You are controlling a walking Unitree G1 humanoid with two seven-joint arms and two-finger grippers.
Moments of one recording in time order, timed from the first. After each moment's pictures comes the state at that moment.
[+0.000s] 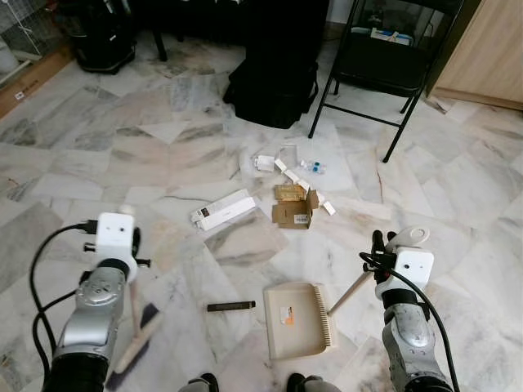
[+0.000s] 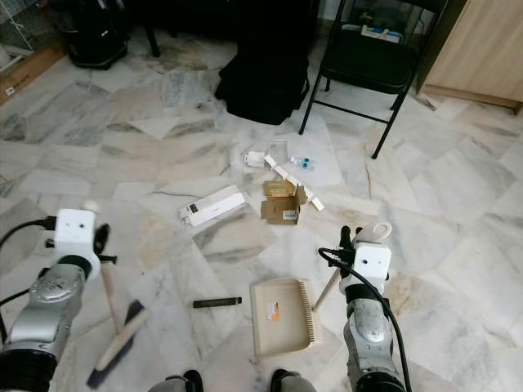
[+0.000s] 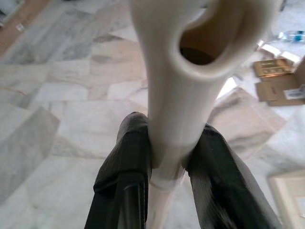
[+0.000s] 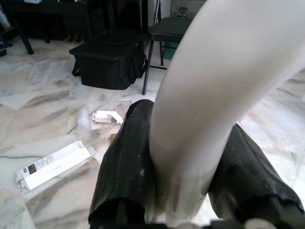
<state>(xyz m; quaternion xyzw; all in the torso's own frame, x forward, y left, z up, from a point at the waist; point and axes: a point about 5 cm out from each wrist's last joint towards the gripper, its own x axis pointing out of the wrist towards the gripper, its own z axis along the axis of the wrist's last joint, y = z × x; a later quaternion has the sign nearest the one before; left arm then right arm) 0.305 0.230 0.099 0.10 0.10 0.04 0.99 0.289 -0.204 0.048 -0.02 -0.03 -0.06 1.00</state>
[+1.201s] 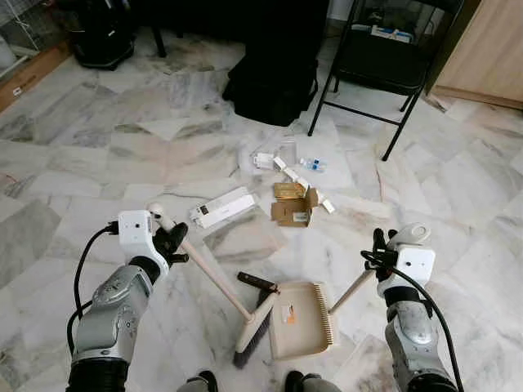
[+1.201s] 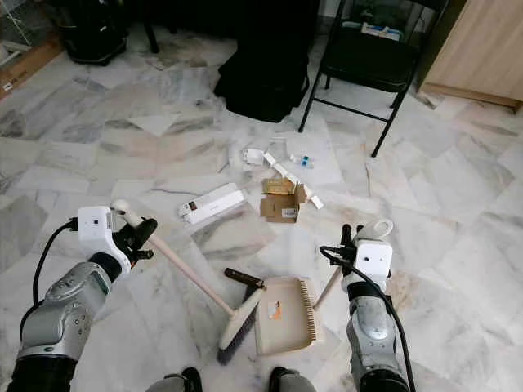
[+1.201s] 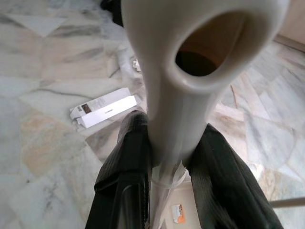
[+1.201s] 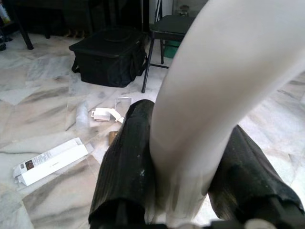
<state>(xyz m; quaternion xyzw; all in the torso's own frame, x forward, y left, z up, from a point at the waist) 0.303 0.196 0.120 -0.08 0.08 -0.11 0.99 0.293 -0.207 0.051 -0.03 -0.03 -0.06 1.00</state>
